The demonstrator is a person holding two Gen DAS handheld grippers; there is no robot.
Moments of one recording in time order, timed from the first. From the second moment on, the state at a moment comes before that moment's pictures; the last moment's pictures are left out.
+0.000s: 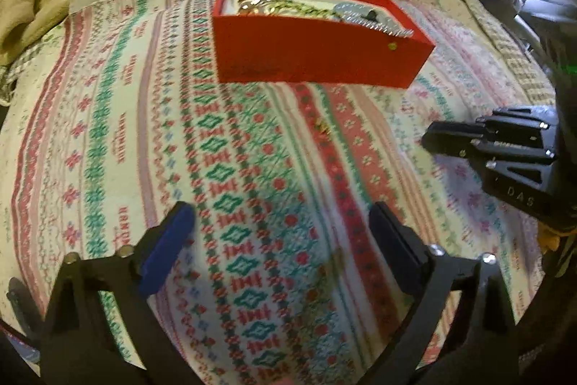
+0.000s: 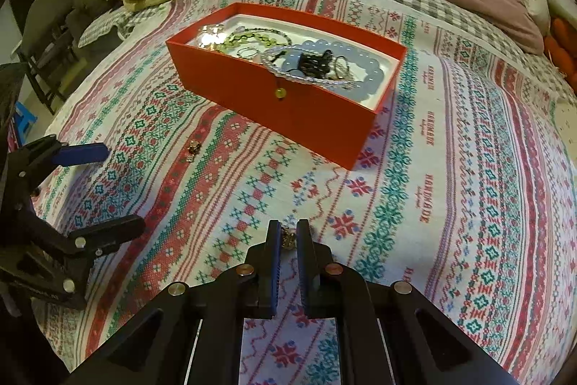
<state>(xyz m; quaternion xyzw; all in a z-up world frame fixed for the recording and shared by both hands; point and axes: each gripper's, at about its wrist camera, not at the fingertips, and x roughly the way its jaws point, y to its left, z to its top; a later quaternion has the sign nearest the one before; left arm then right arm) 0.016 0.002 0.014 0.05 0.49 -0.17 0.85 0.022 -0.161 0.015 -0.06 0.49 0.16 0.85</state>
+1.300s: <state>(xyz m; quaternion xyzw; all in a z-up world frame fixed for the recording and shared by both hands) 0.039 -0.031 0.013 0.06 0.47 -0.18 0.86 0.015 -0.158 0.011 -0.06 0.50 0.19 0.84</state>
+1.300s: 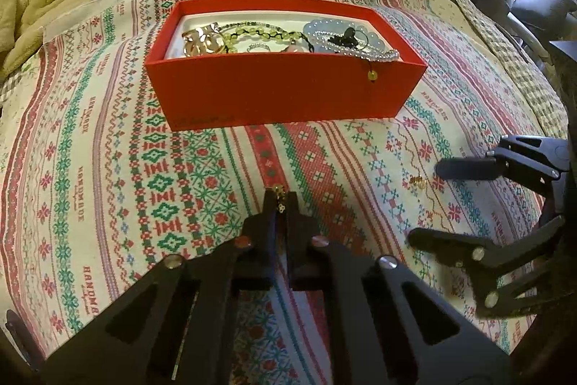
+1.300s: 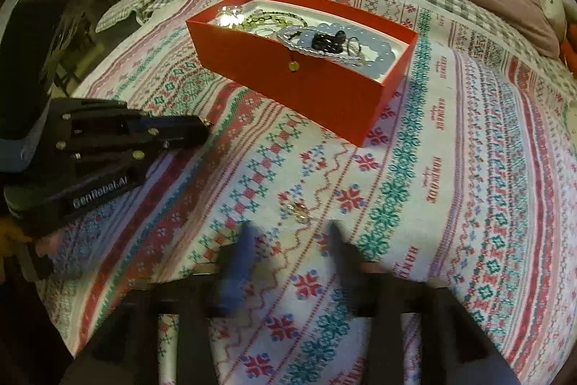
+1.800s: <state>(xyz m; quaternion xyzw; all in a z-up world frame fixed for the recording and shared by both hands) 0.037 -0.030 0.014 0.06 0.48 -0.18 0.86 0.027 -0.153 0.006 -0.08 0.50 0.17 0.85</state>
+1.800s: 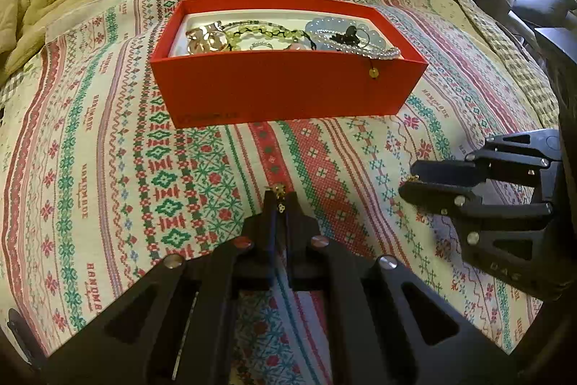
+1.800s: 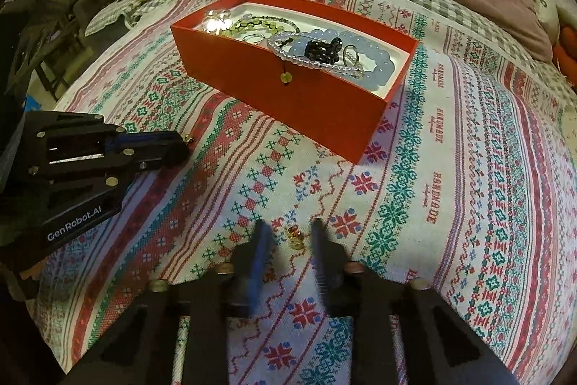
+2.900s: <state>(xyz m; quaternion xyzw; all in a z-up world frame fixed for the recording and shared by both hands) 0.039 -0.012 0.062 0.02 0.45 -0.18 0.87 0.030 -0.153 0.056 -0.04 0.46 0.17 0.87</state>
